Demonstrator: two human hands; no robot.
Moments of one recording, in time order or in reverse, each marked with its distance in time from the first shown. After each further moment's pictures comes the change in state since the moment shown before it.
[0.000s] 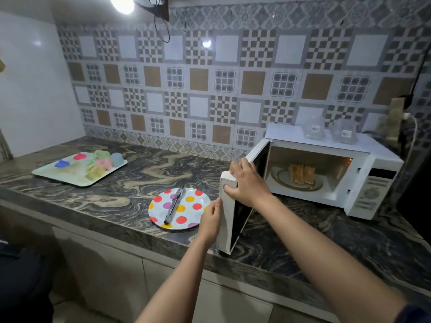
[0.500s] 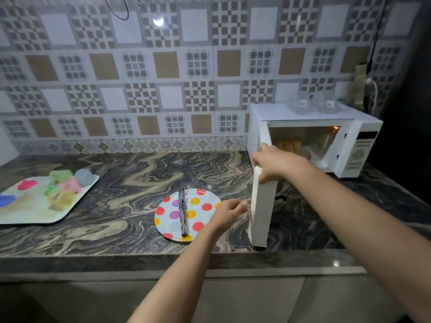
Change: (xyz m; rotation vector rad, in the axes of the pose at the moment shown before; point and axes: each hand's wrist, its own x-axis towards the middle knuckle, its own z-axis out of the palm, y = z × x) left_hand 0.072 -0.025 -0.075 0.327 -0.608 0.075; right_hand 0.050 -0.062 -0.019 -0.358 -0.442 0.382
